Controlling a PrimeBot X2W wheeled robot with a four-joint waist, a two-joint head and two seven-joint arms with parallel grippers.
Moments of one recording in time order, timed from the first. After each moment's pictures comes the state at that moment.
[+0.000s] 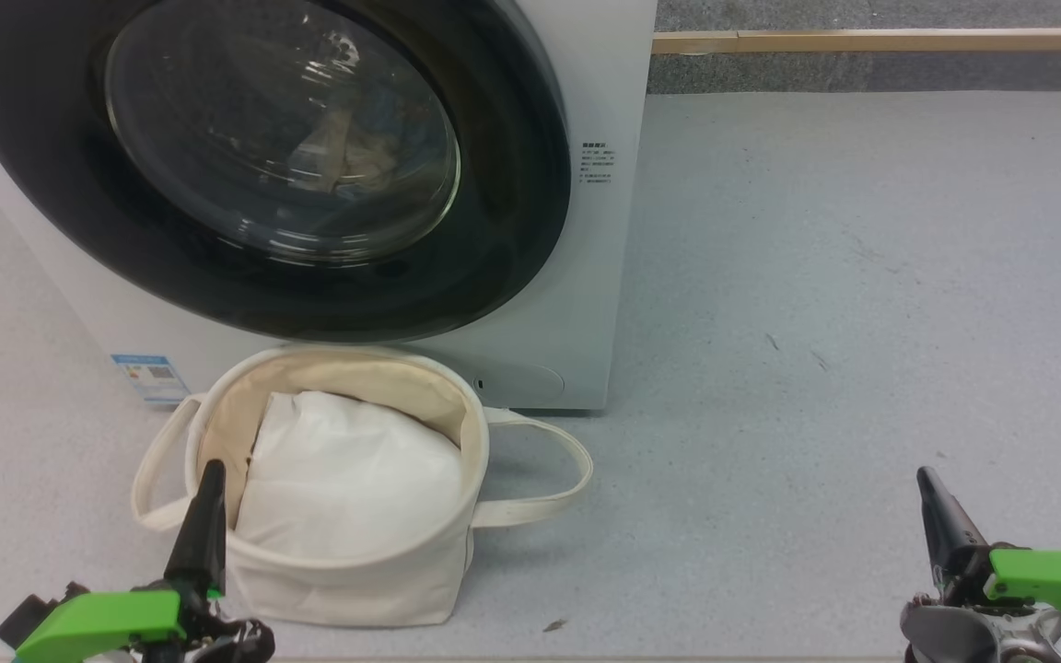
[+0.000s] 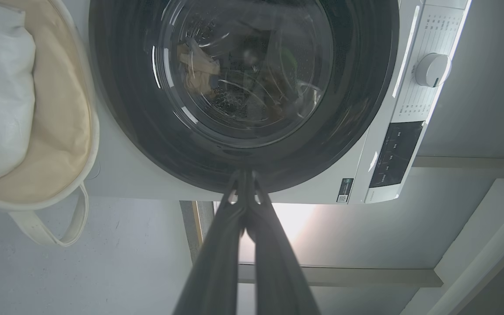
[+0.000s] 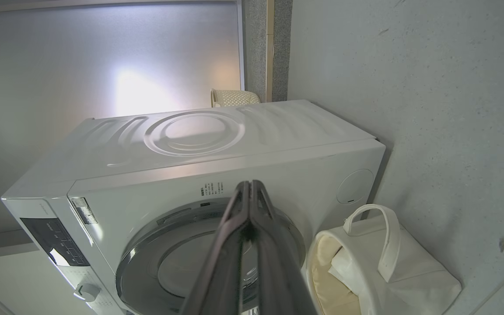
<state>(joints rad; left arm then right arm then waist) -0.08 0.04 0.08 0.22 -1.60 -0.07 0.10 -0.08 -0.07 -0.11 0.30 1.63 0.13 0.09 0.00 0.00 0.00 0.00</state>
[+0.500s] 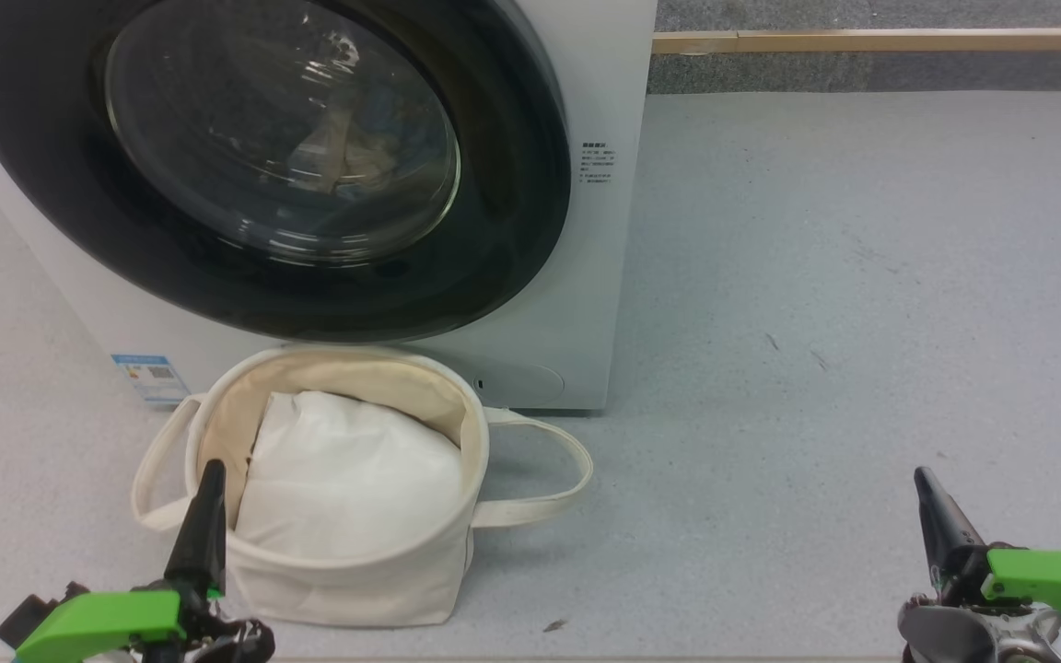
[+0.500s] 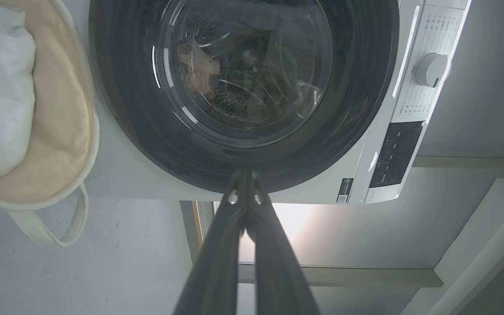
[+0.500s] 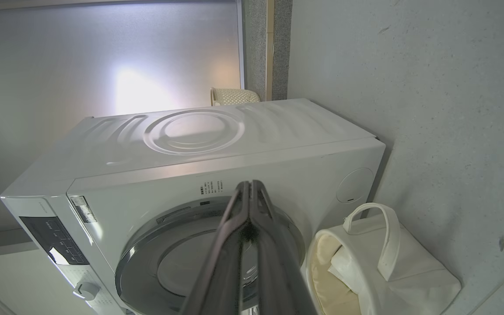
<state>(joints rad) -0.08 0.04 0.08 0.22 -1.60 -0.07 0.10 -0.08 -0.07 -0.10 0.30 1.63 0.13 0.09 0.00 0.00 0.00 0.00</state>
